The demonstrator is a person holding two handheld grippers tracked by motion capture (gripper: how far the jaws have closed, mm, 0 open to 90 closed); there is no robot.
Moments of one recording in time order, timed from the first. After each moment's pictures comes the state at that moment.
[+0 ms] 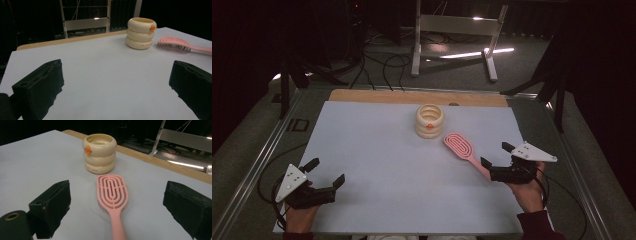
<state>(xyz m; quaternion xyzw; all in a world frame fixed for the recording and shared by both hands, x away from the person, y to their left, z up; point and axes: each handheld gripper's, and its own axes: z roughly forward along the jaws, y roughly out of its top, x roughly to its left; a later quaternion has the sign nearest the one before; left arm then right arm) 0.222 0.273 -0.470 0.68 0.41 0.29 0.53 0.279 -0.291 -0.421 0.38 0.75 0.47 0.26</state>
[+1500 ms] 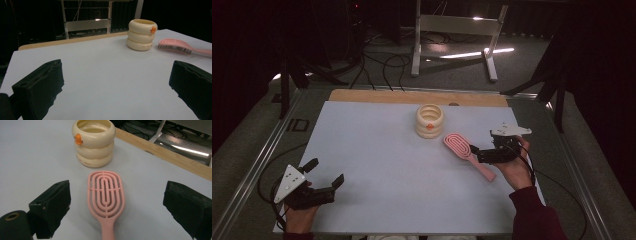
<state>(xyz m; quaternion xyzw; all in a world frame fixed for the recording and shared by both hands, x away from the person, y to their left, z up) 0.220 0.275 -0.470 0.68 0.42 0.29 0.53 0.341 -0.267 -0.418 0.38 0.80 0.40 0.24</state>
